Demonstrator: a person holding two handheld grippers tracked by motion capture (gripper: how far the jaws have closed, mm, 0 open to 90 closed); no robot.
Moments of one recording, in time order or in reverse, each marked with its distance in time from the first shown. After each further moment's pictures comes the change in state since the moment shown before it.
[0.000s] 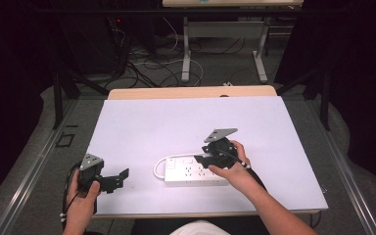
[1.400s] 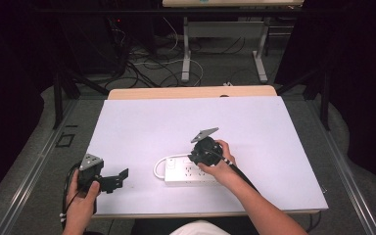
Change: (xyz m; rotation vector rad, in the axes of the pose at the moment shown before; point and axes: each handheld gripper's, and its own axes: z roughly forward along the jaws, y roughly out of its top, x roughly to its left) left arm 0.001 0.000 0.000 0.000 0.001 0.005; right arm 0.000 0.002 0.053 0.115 0.015 0.001
